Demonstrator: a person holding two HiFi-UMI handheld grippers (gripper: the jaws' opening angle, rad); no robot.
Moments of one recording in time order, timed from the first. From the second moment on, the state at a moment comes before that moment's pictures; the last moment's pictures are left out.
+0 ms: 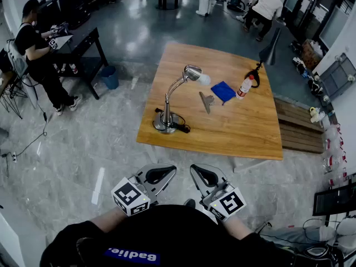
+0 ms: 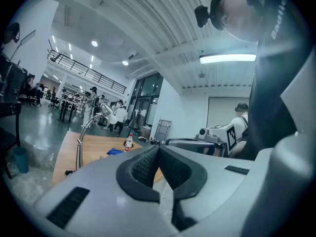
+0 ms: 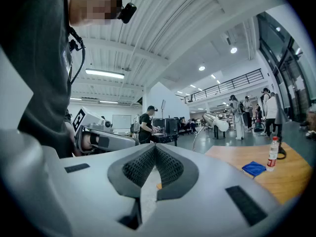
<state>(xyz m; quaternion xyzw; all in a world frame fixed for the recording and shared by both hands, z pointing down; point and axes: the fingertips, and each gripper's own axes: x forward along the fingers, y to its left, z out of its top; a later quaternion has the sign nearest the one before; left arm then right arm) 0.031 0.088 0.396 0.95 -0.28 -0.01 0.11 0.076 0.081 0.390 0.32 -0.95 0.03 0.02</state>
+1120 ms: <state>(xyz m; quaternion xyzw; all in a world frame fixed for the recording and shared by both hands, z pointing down) 0.073 0.031 0.409 0.93 -0.37 0.03 0.08 0.111 0.046 0.381 0.23 -0.97 -0.05 0.02</state>
